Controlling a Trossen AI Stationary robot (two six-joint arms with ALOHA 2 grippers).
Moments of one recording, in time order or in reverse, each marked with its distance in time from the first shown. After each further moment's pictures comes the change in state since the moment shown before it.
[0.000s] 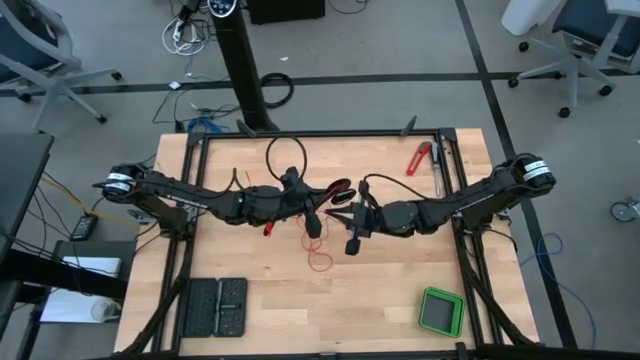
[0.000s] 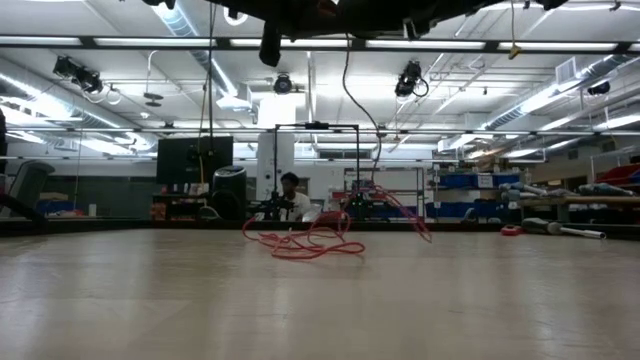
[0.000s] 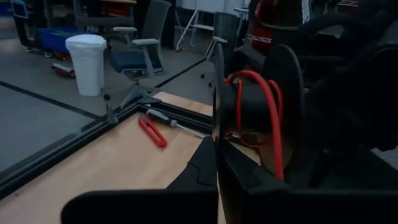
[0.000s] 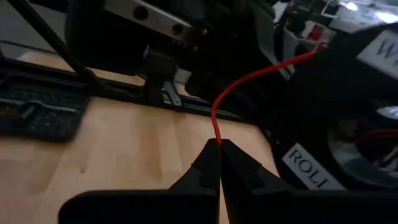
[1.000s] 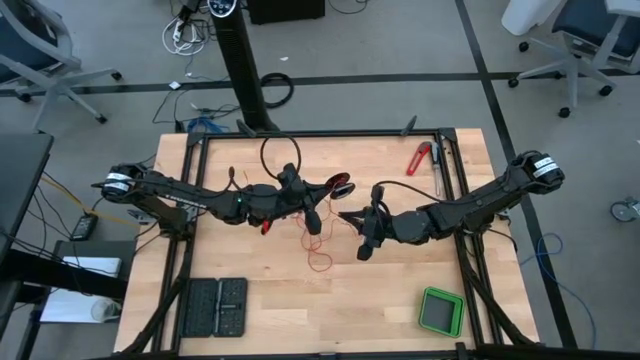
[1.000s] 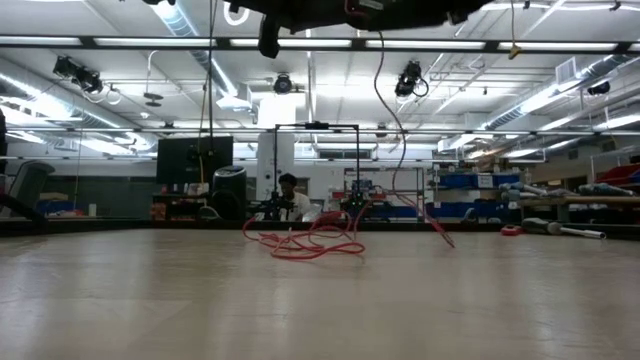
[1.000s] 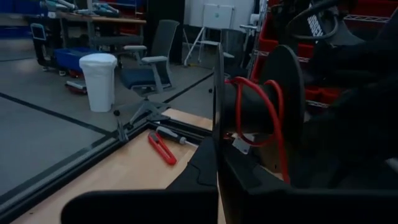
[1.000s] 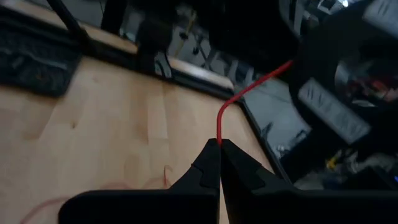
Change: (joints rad) left arm 0.000 -0.006 0.000 0.064 -0.046 0.059; right arm 0.089 -0.102 0.000 -0.234 0.159 -0.046
